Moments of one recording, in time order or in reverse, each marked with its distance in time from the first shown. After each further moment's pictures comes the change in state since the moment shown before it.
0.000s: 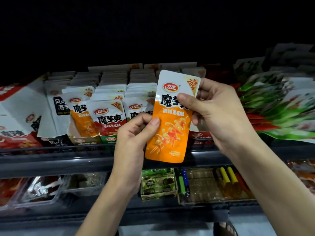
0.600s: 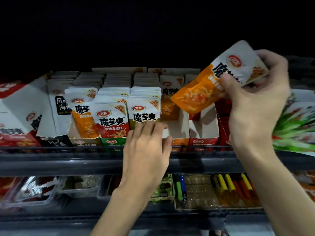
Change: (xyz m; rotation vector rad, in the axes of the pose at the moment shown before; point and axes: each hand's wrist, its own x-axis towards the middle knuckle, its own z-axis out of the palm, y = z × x) left_hand 0.012 -0.033 -0.003 1.341 0.104 0.471; right_hand 0.014 -0.006 -0.018 -0.109 0.442 -0.480
